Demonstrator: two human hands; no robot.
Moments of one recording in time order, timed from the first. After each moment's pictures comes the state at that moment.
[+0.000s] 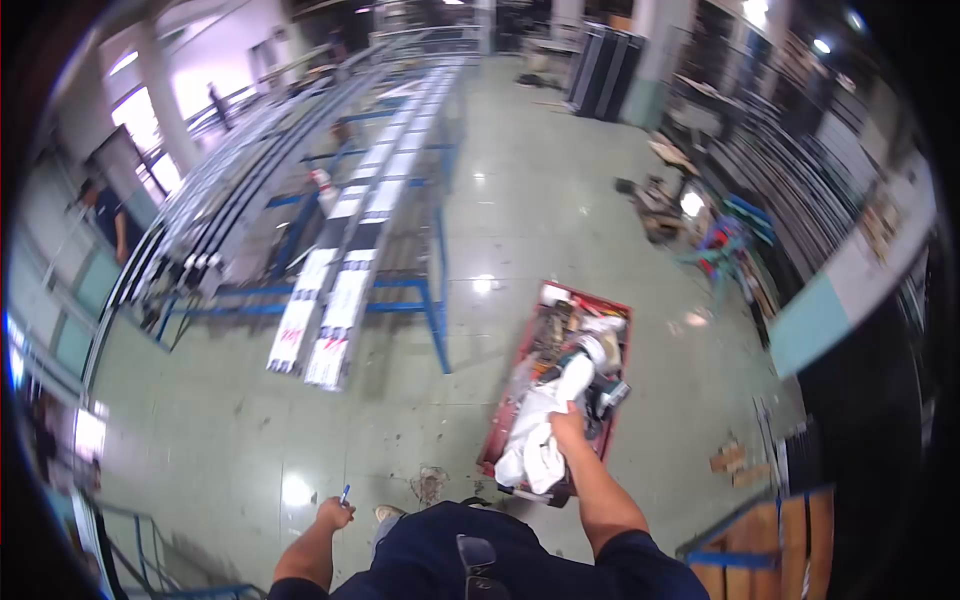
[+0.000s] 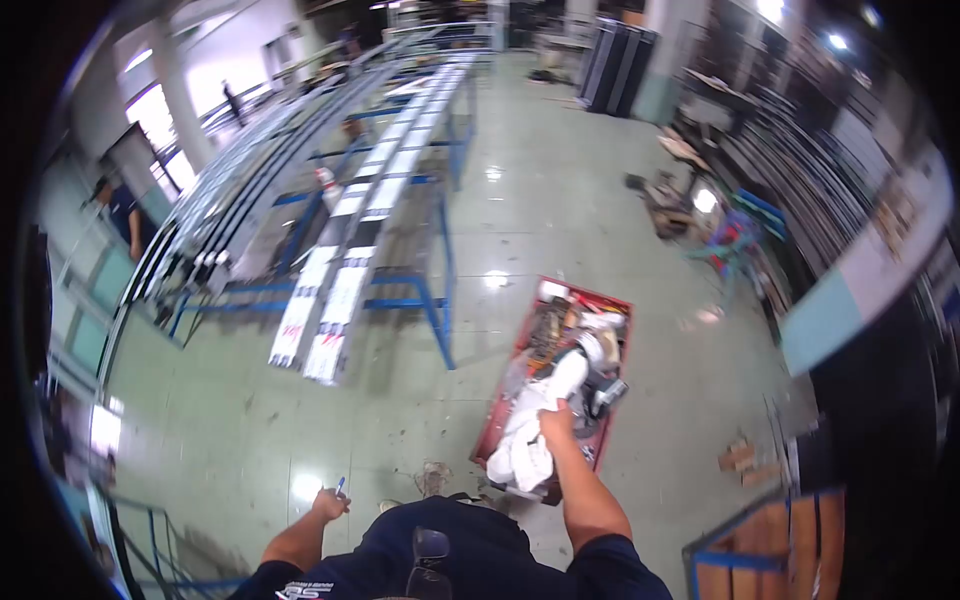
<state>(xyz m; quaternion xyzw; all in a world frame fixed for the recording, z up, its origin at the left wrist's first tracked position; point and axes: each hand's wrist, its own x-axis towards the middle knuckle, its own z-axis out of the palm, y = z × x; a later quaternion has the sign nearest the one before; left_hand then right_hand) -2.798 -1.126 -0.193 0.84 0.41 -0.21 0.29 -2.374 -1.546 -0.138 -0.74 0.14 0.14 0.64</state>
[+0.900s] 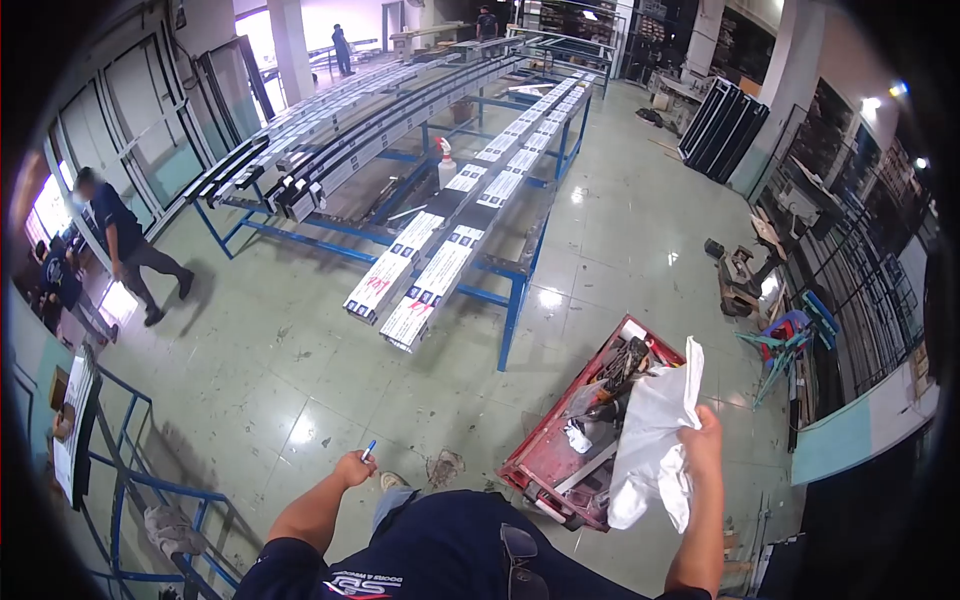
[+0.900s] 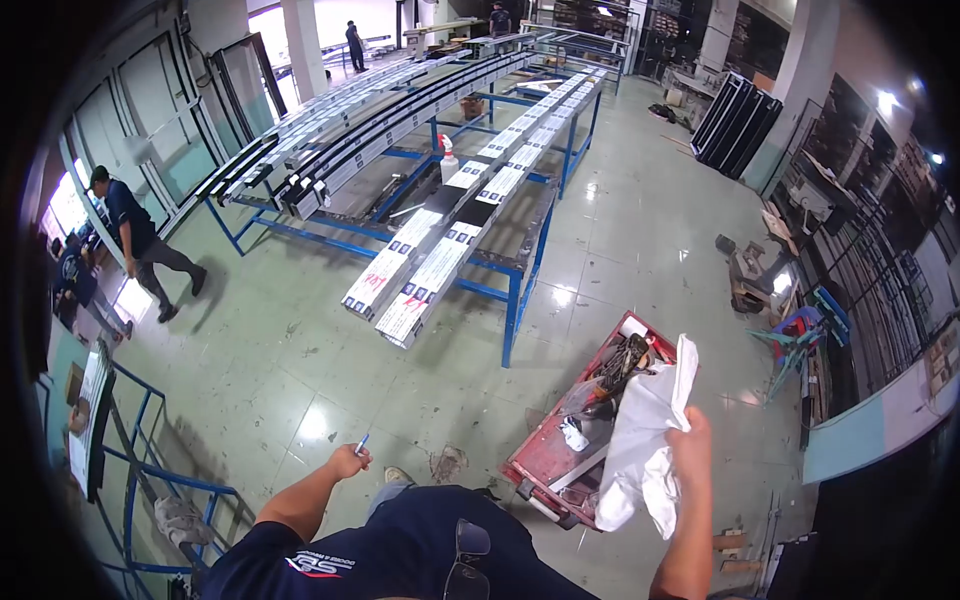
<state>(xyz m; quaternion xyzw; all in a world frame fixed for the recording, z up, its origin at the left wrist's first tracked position) -2.813 -1.142 -0.175 0.76 0.46 -0.09 0.45 -2.343 -1.618 0.093 -0.79 -0.10 0.09 0.60</state>
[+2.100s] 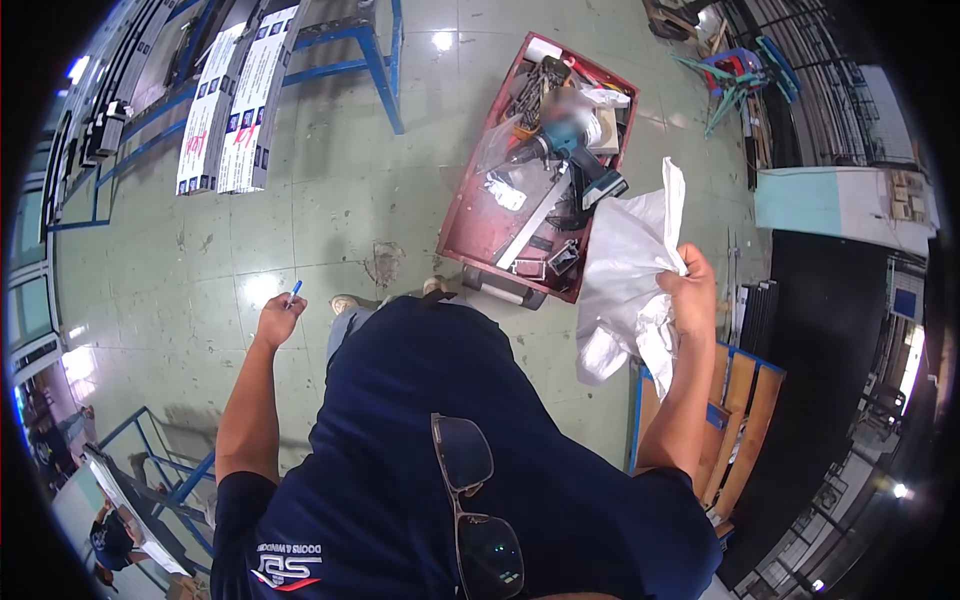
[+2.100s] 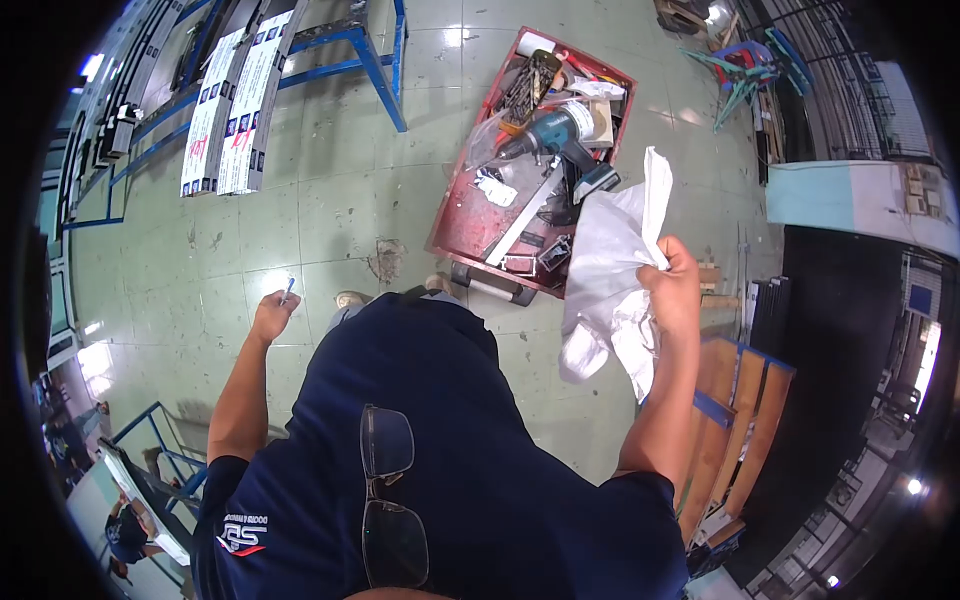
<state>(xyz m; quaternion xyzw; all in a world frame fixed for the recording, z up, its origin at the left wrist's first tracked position) -2.717 -1.121 -0.133 0.82 0.38 -0.21 0.37 -2.402 -1.692 0.086 -0.82 0.08 0.17 0.55</state>
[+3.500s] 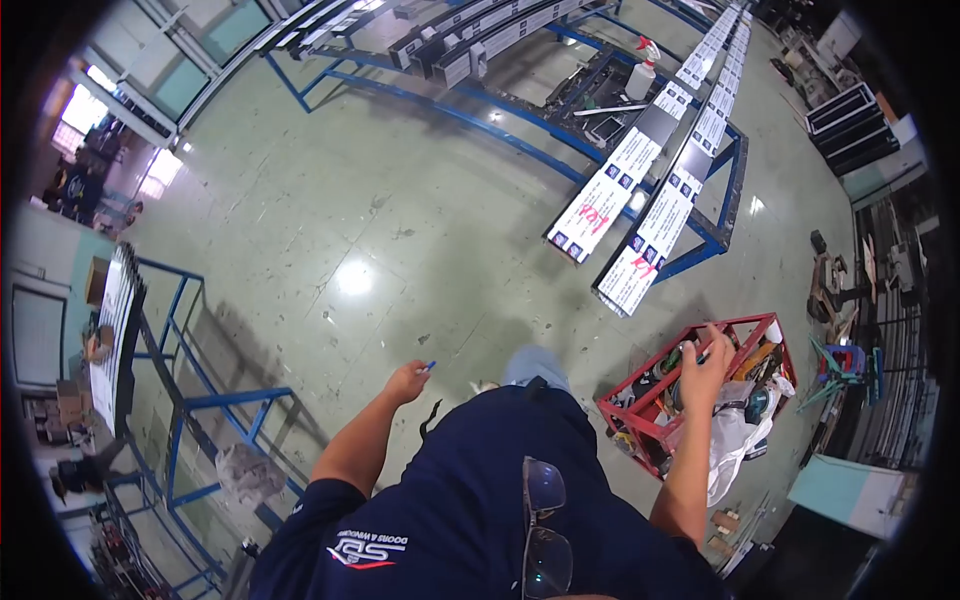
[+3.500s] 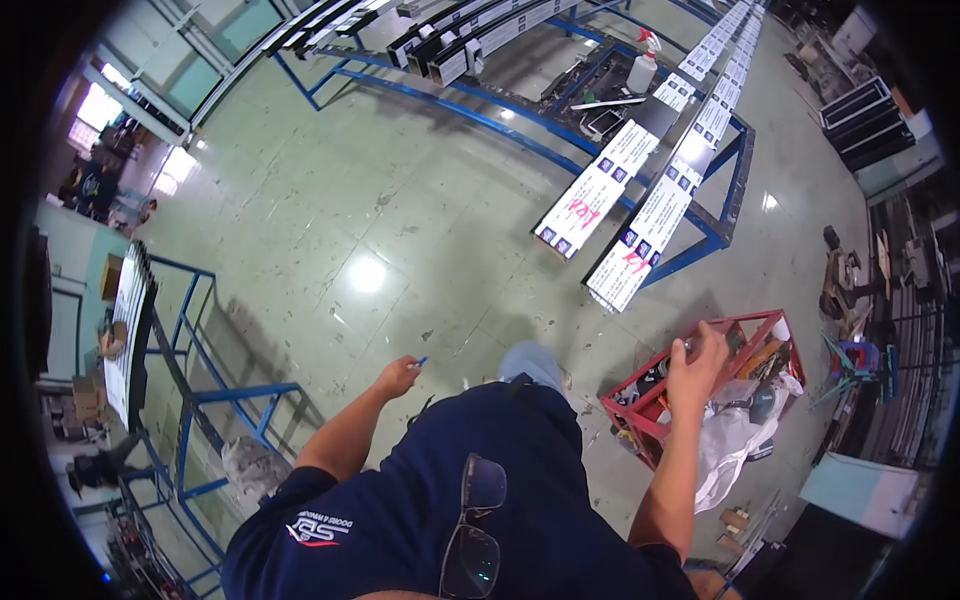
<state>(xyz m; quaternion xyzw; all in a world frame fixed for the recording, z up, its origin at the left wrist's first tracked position) -2.981 -0.914 -0.207 0.73 0.50 -0.06 0.47 -2.497 -1.183 0.029 -0.90 -0.30 -0.05 0.31</state>
